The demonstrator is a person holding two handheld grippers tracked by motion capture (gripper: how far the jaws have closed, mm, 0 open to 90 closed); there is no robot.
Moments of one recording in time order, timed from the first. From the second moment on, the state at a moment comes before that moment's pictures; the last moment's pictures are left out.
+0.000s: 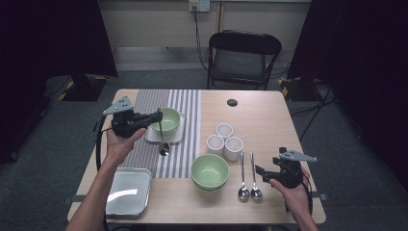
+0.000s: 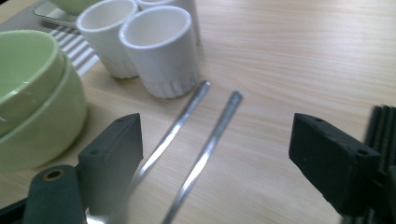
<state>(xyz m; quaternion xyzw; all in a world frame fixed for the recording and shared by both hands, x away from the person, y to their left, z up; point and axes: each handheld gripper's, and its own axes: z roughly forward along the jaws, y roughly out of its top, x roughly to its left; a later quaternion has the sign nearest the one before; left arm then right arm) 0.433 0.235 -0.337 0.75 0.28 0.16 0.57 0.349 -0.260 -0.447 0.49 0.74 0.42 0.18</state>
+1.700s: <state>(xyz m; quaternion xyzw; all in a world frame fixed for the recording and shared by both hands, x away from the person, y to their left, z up) 0.533 0.247 -0.359 0.70 0.39 0.21 0.56 0.343 -0.318 -0.500 0.56 0.73 0.32 0.25</state>
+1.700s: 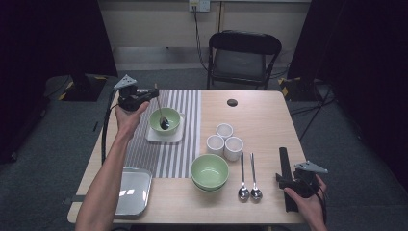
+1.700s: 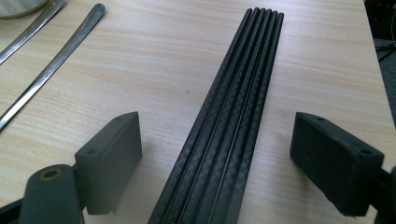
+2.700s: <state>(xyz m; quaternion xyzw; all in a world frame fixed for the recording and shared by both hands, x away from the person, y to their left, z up) 0.521 0.268 -0.391 0.71 0.42 0.18 0.53 0.343 -0.318 -0.500 0.56 0.73 0.32 0.25</state>
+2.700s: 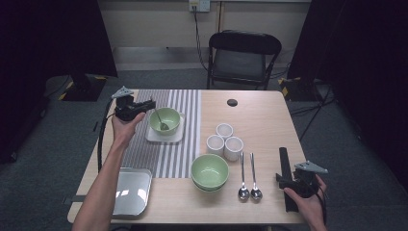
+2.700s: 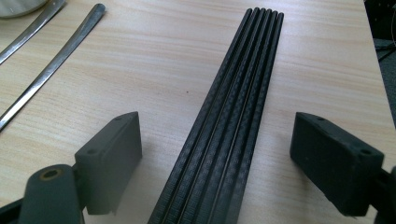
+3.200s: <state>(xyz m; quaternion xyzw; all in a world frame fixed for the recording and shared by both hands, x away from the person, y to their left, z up) 0.507 0.289 -0.394 0.72 0.42 0.19 0.51 0.343 -0.318 -0.500 0.56 0.73 0.32 0.25</state>
